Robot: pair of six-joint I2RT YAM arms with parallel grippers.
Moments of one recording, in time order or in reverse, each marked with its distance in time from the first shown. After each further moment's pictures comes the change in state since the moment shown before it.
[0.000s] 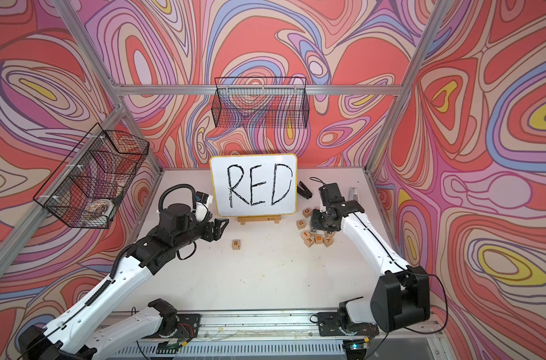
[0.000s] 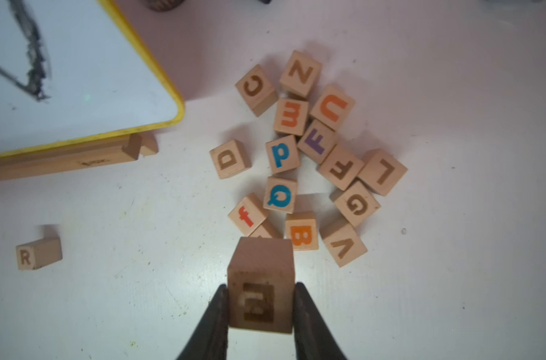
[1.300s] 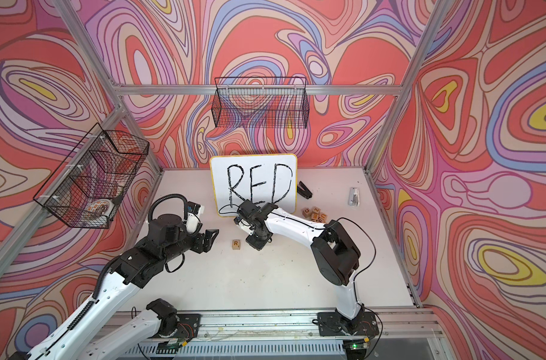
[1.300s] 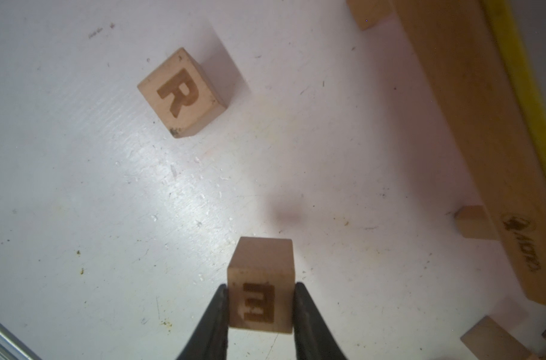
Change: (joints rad) left arm 0.000 -0.150 -0.034 -0.172 -0.071 0.055; right arm 0.572 0.569 0.380 -0.021 0.018 -0.496
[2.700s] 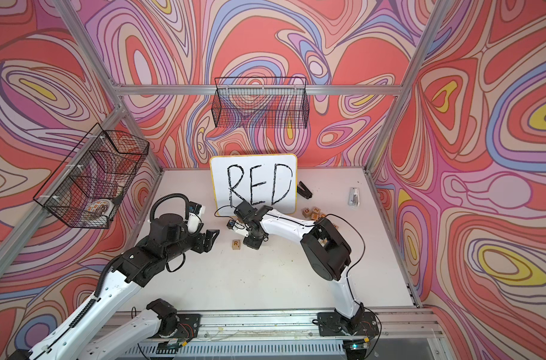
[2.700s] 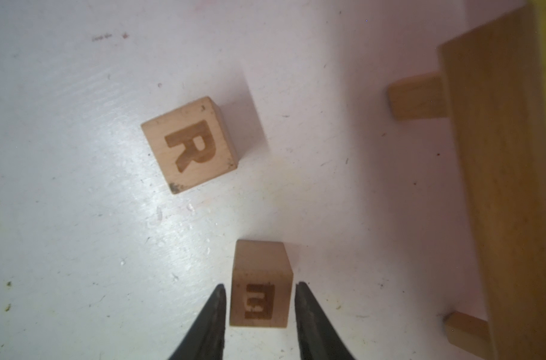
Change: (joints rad) left arm 0.000 0.013 0.000 0.000 0.000 0.000; right arm 0.000 0.085 0.012 0.123 -0.013 -0.218
